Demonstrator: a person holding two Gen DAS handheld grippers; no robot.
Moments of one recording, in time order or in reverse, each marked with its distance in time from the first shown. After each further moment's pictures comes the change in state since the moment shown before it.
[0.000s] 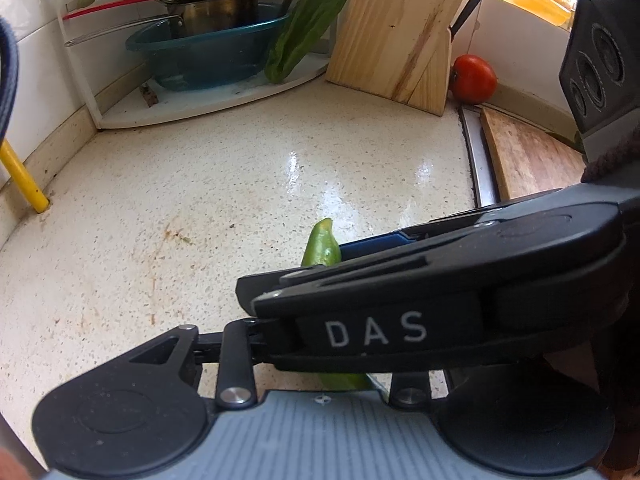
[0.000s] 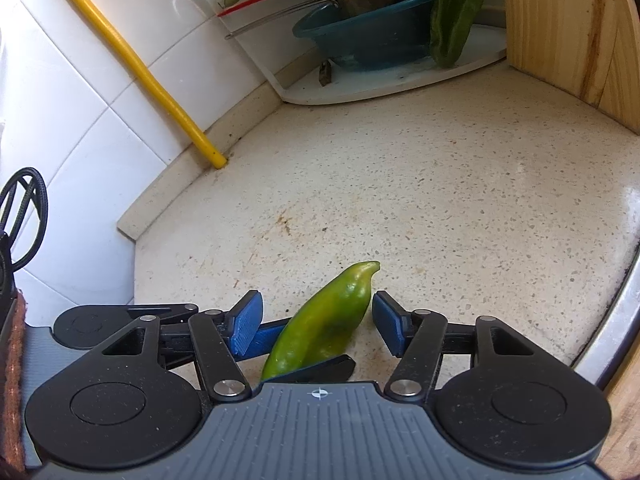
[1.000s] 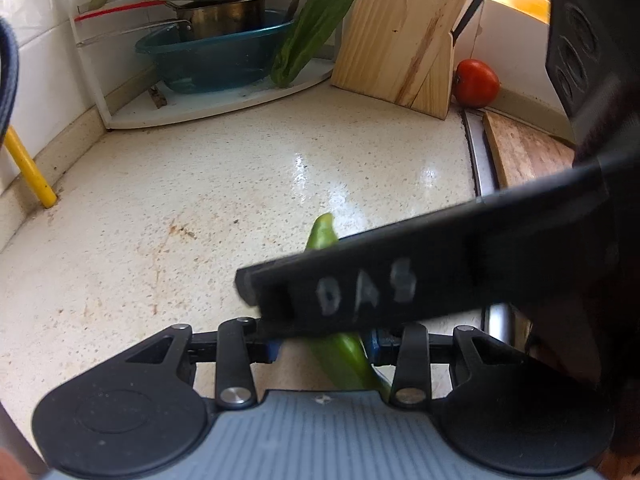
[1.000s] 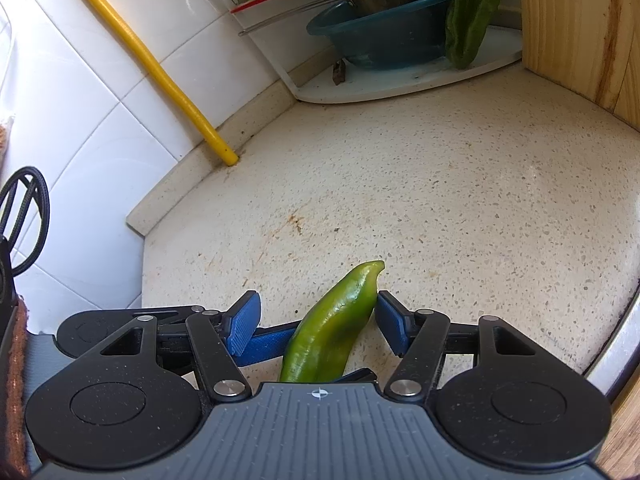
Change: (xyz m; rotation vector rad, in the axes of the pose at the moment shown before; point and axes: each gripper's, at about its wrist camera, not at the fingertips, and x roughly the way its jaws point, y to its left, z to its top) left arm -0.005 -0.002 -0.013 -0.001 -0.035 0.035; right arm 0.001 0.002 -0.001 -0.023 0.003 0.024
